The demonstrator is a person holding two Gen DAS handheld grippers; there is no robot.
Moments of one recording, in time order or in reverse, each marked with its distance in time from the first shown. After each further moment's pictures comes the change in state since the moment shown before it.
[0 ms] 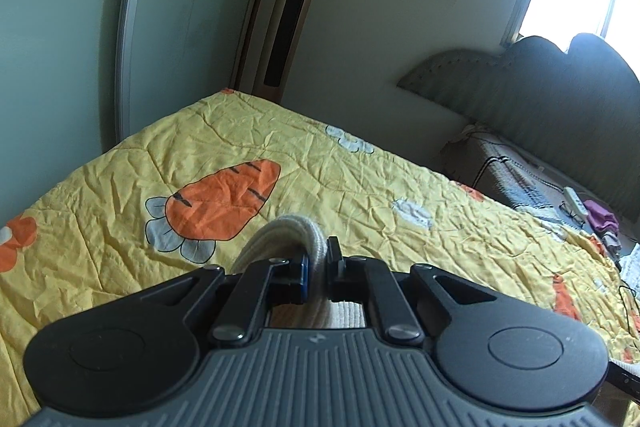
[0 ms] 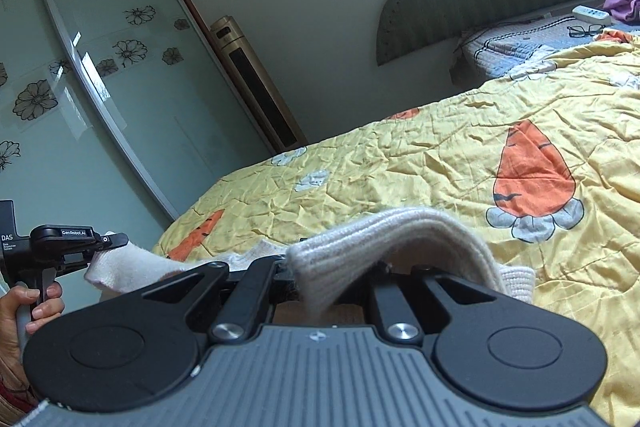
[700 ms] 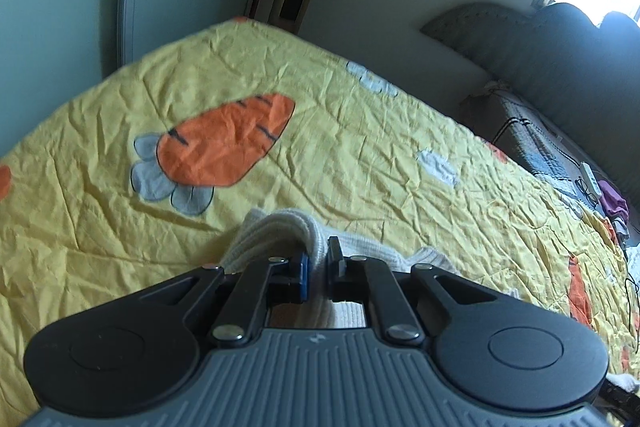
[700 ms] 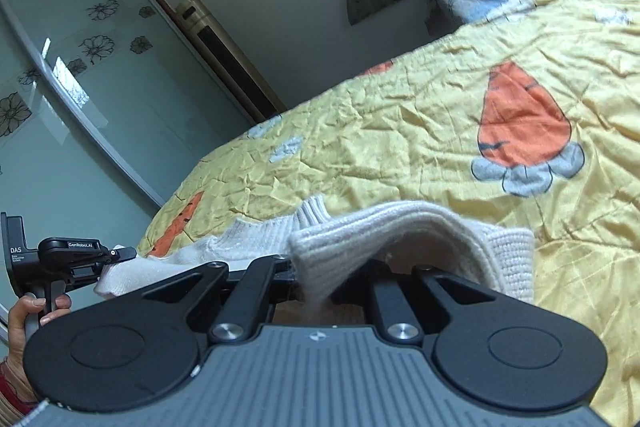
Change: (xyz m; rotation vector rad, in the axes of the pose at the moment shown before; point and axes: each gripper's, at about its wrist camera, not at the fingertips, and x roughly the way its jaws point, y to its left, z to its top) left arm 0.055 0.016 0.001 -0.082 0.214 0.015; right arm 0.032 -0.036 -0.002 0.147 0.138 -0.023
